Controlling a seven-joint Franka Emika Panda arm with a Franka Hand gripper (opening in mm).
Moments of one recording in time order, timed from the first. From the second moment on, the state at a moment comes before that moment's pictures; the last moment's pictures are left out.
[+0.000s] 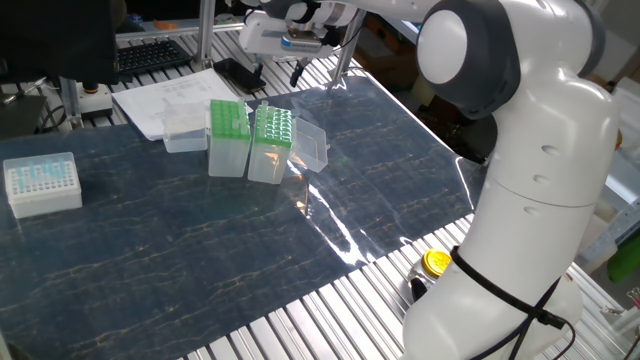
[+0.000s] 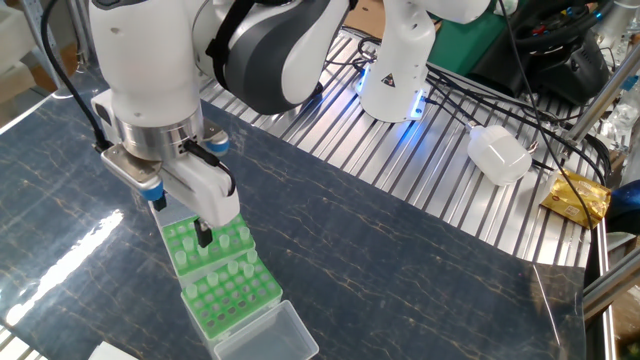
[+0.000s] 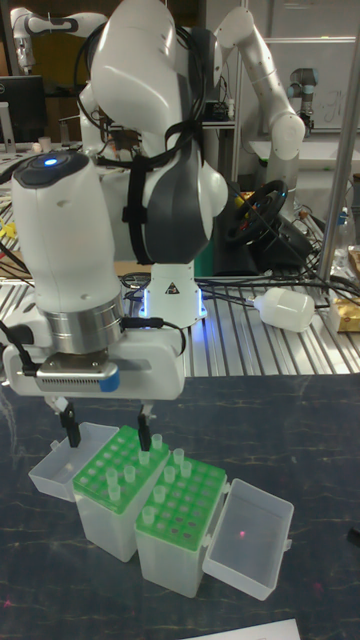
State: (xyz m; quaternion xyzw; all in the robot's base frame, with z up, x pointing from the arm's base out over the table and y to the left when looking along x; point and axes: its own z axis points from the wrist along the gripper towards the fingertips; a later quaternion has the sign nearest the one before) arm 0.655 -0.078 0.272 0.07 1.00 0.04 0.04
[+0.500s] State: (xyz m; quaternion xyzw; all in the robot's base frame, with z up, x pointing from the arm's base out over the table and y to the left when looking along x) arm 0.653 -0.077 0.271 0.16 0.99 0.02 0.03
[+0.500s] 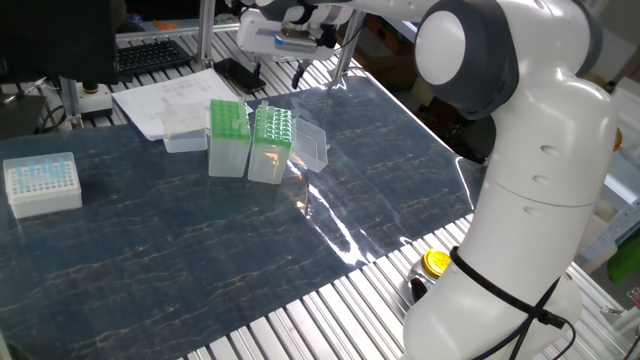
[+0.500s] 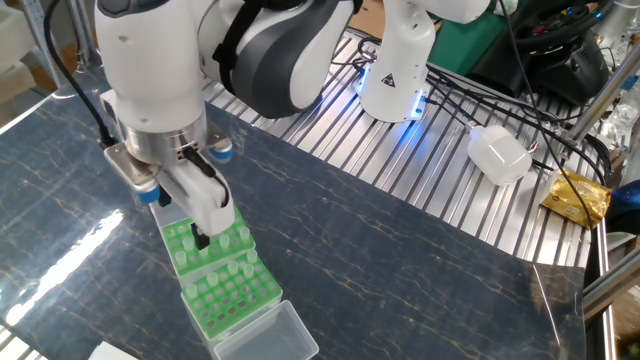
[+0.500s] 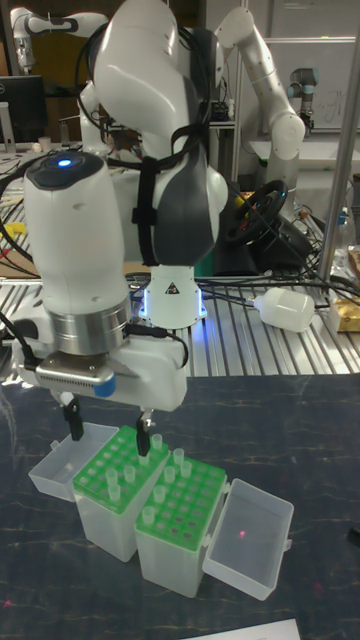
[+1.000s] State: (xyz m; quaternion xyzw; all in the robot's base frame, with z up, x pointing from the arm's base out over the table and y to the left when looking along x) arm 0.651 -0.071 0.271 0.25 0.97 0.01 0.02
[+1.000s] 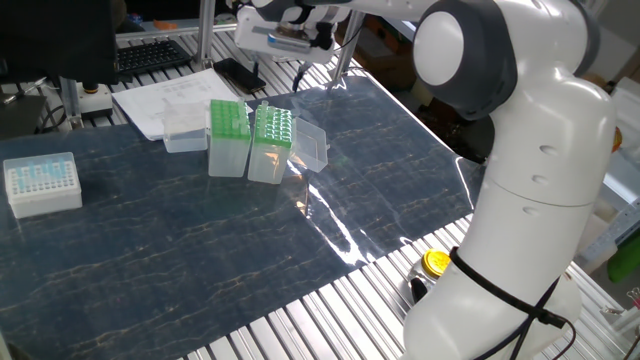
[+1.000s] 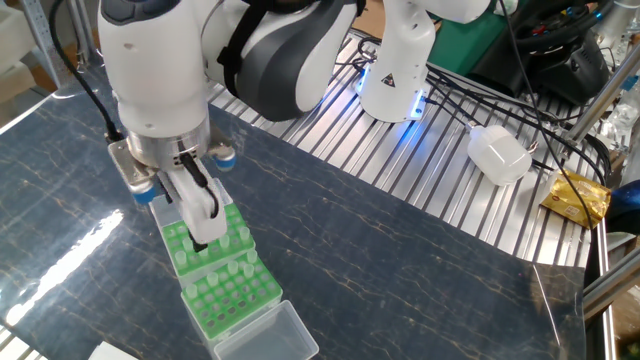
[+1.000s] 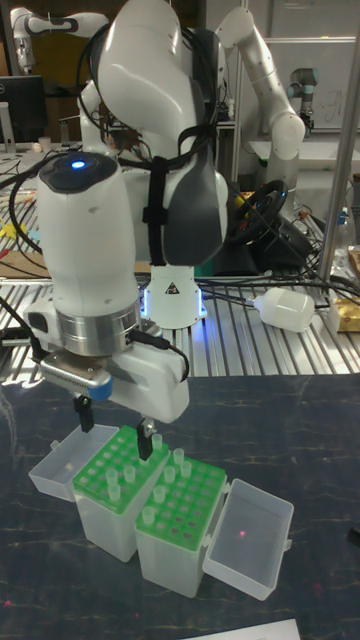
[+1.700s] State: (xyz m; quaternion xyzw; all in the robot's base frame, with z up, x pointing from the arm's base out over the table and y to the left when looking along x) arm 0.642 -0.045 0.271 0.38 0.92 0.01 0.00
